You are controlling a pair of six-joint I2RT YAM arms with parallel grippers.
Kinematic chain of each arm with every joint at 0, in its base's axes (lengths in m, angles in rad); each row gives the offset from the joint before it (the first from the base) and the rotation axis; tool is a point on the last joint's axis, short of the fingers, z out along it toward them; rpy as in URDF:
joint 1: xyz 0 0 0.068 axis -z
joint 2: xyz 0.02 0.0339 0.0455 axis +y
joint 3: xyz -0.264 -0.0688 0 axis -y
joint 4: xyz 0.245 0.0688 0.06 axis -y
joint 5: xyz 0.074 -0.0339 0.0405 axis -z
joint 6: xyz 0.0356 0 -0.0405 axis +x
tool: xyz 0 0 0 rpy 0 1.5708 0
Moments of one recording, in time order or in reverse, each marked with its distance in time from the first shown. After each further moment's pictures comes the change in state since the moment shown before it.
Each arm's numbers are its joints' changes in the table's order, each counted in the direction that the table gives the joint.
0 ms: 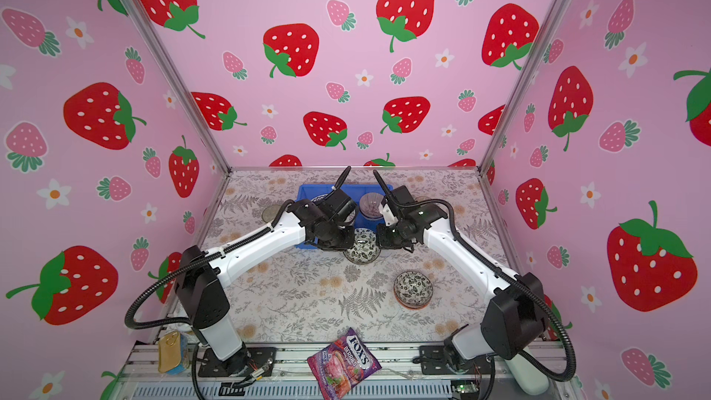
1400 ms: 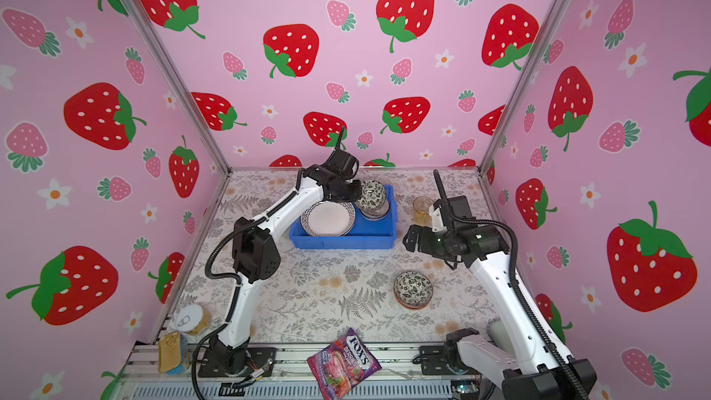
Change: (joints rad) left arm -0.212 0.520 0.663 0.100 0.037 0.172; right arm 0.285 -0.378 -0.127 -0.153 0.024 0.017
